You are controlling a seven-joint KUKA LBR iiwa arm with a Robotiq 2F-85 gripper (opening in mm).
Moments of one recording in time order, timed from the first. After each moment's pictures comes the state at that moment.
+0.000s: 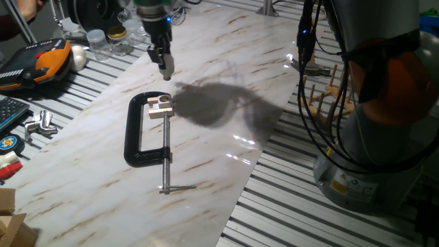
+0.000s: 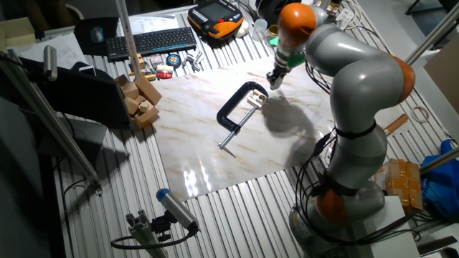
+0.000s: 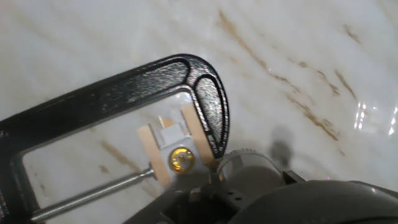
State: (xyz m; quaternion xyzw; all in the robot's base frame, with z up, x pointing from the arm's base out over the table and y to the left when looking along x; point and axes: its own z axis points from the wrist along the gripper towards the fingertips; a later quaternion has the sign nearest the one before) arm 0.605 -0.061 0.162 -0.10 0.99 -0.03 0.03
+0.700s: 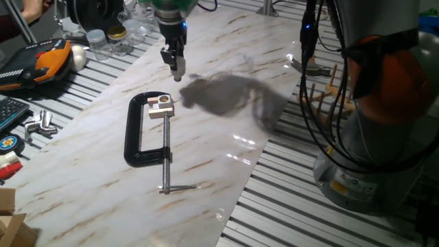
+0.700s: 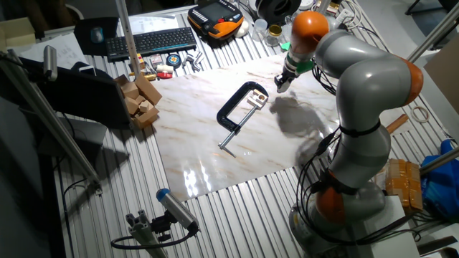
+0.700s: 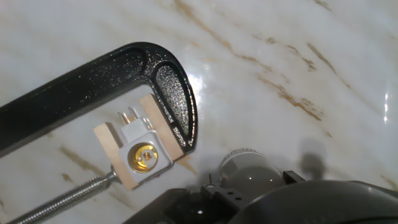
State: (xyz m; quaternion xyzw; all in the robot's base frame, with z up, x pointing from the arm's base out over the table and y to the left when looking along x) arm 0.595 -0.093 0.130 -0.06 1.00 -0.01 0.04
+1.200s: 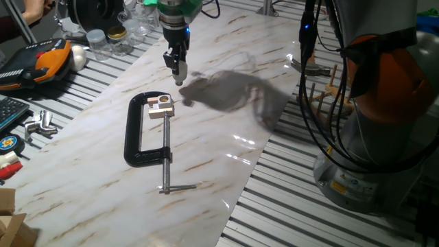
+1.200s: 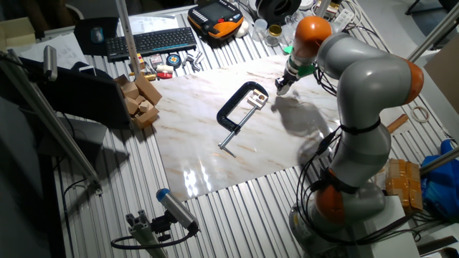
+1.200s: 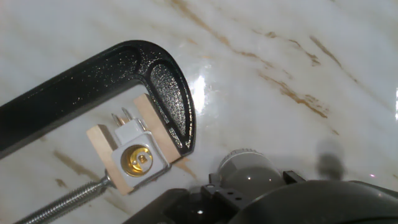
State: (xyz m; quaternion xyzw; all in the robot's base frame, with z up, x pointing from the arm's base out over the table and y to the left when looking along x) arm 0.595 -0.098 0.111 -0.05 1.00 0.00 0.05
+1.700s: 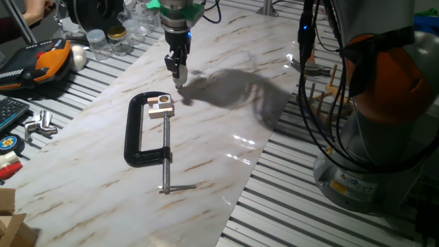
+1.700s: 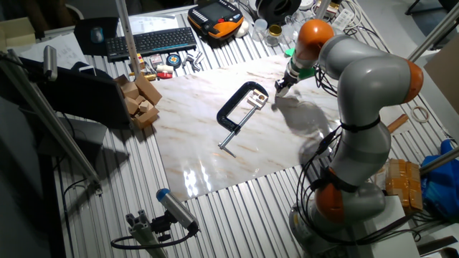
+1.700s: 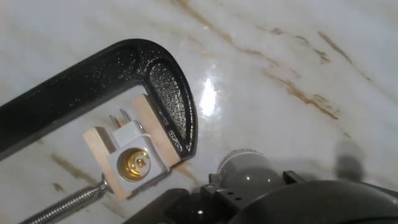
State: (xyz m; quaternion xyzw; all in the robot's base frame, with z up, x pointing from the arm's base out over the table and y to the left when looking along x) arm 0.596 -0.099 0.098 -0.05 1.00 0.02 0.05
